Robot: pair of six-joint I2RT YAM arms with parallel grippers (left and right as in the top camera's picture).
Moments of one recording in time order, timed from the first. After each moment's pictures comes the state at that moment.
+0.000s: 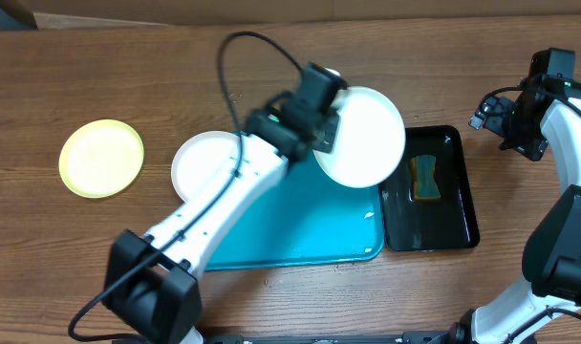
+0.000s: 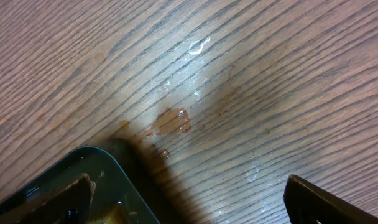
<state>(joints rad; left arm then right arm) -0.63 1.78 1.55 -0.72 -0.19 -0.28 -0.26 1.89 1.49 -0.90 -0.02 0.30</state>
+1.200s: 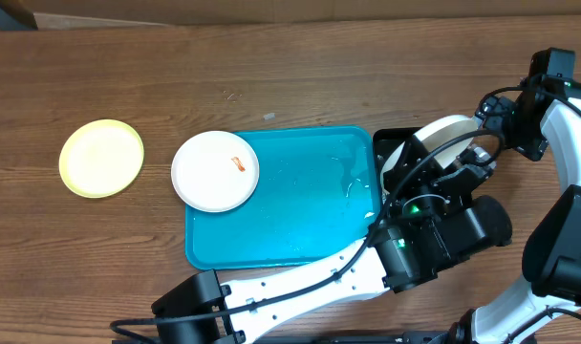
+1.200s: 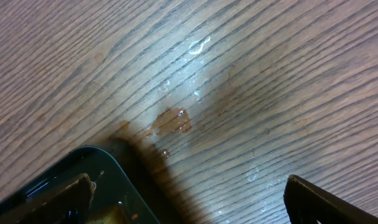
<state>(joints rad) -1.23 1.84 1.55 -0.29 -1.16 0.28 -0.26 1.89 1.49 -0.90 -0.02 0.31</state>
